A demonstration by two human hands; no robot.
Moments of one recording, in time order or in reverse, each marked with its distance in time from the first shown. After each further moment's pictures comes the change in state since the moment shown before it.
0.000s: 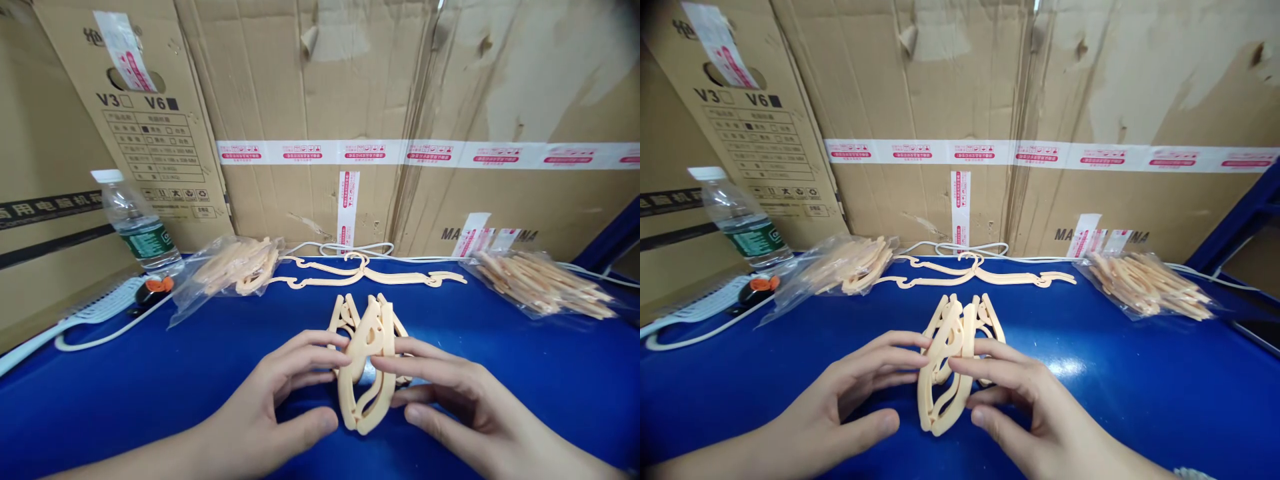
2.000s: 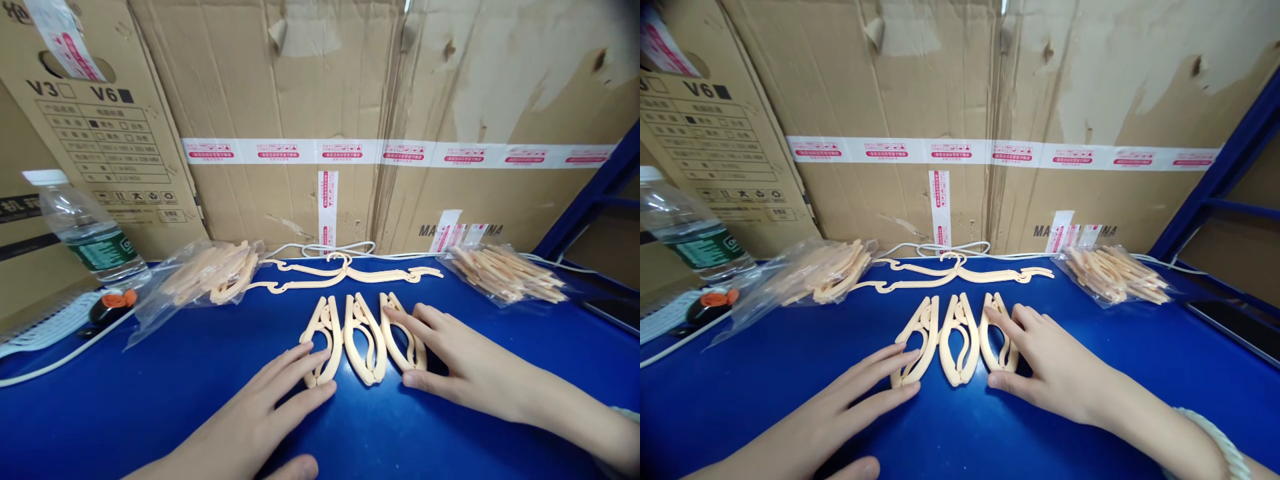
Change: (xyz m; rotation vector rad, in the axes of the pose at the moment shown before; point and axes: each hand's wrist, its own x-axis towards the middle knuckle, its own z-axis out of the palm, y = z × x) left_hand -0.006 0.010 -0.008 0.895 -0.121 0.064; right_hand 0.011 0.007 -0.057 -0.968 -0.048 0.117
